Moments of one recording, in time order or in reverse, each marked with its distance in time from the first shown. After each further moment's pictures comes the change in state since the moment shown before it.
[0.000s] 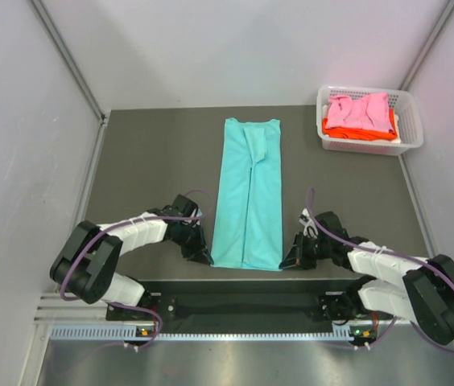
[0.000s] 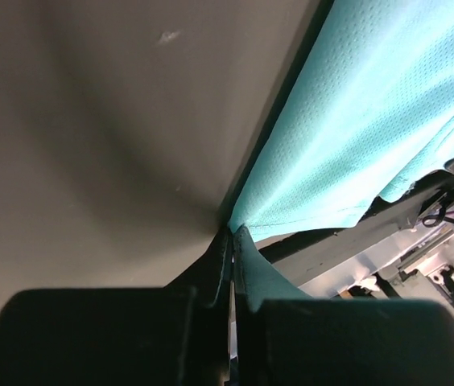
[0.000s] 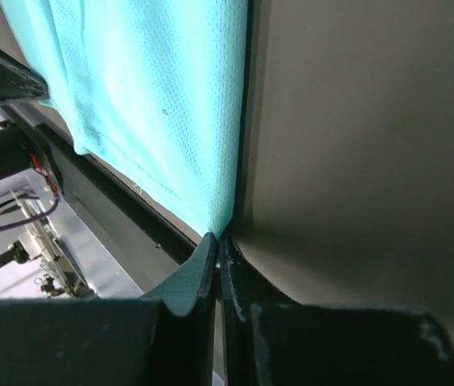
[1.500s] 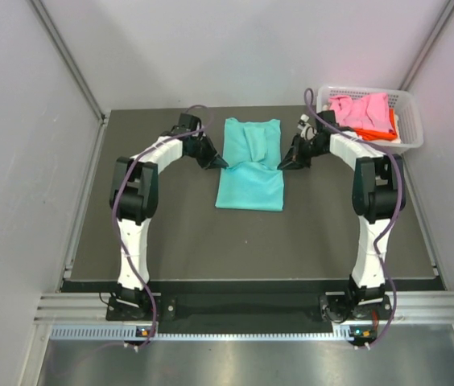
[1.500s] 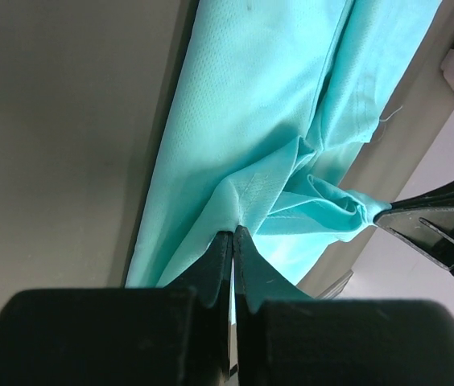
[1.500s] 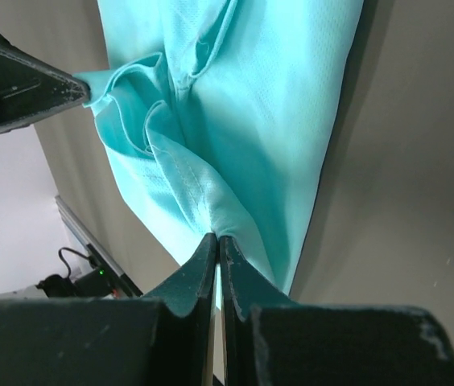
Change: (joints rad) left arm 0.254 0.792 1.134 -0.026 0.055 -0.053; right arm -0.355 0.998 1.394 -0.536 -0.145 -0.364
